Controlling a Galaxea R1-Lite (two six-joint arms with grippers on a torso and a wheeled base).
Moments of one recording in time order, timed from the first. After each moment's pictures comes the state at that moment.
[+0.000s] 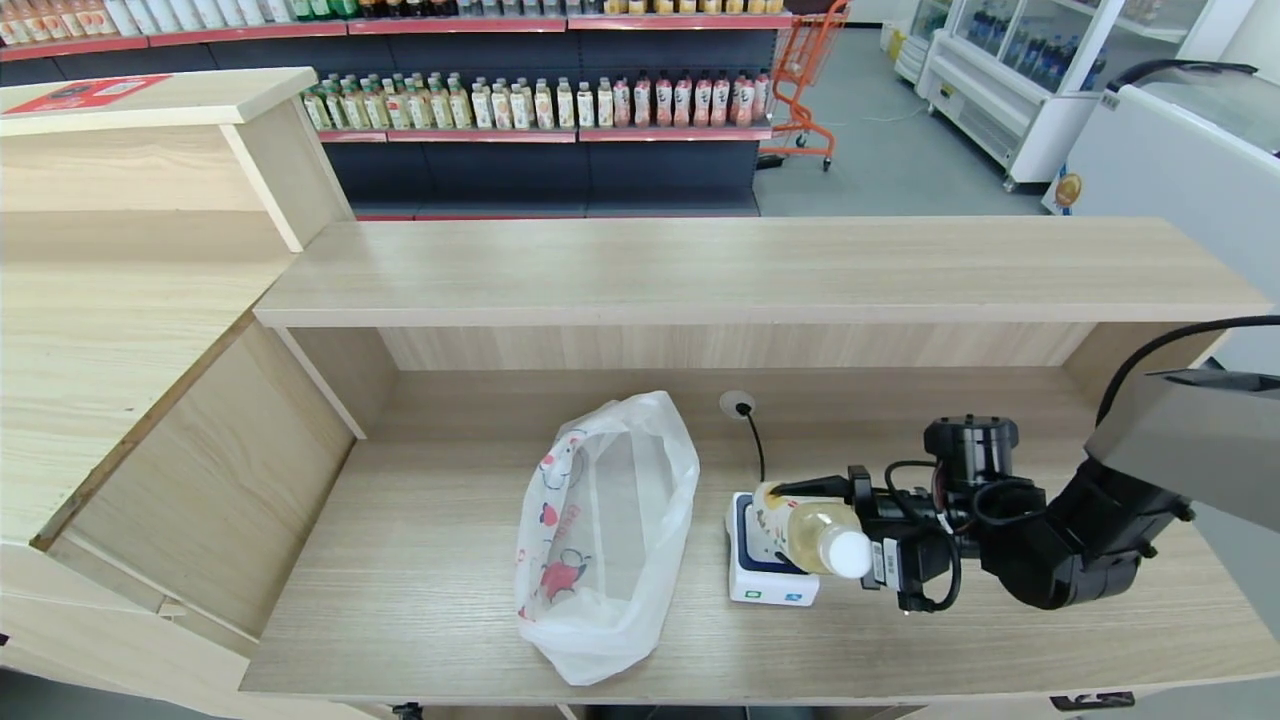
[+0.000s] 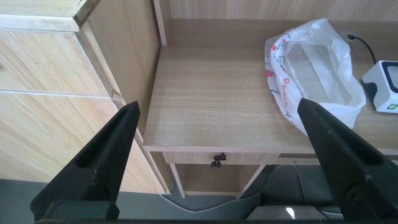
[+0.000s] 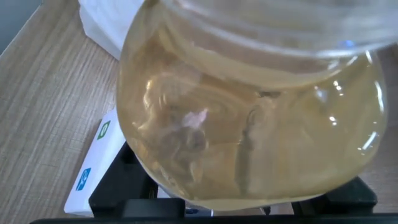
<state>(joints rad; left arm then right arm) 0.00 0.00 0.00 0.00 0.00 0.00 0.19 2.24 -0.80 -0.98 1.11 -1.56</state>
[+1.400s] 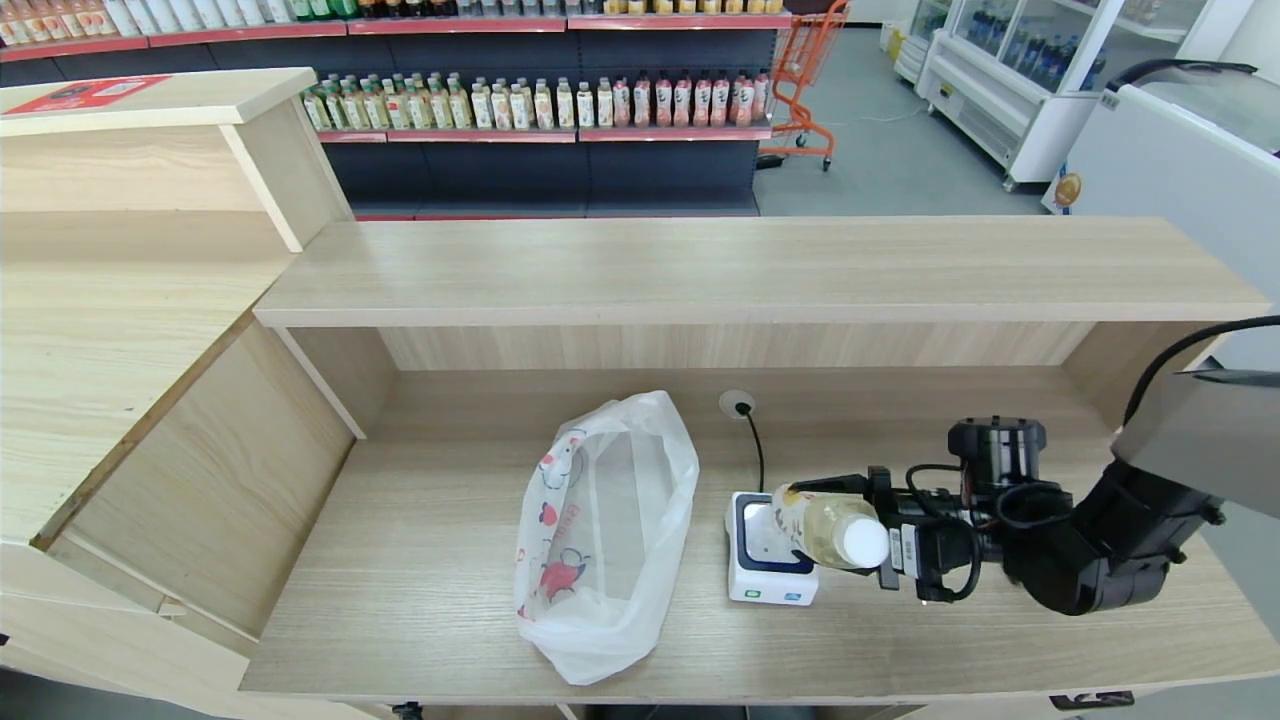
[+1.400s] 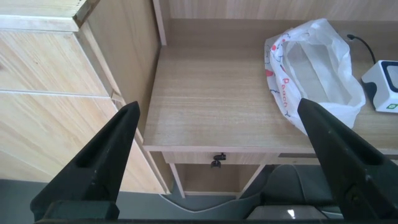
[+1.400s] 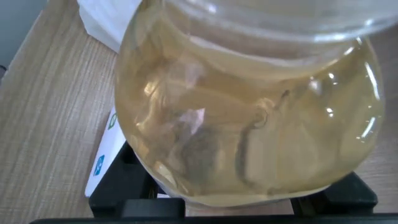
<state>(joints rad) 0.00 0.00 0.00 0.00 0.00 0.00 0.14 2.20 -0.74 -1.01 1.10 -1.44</state>
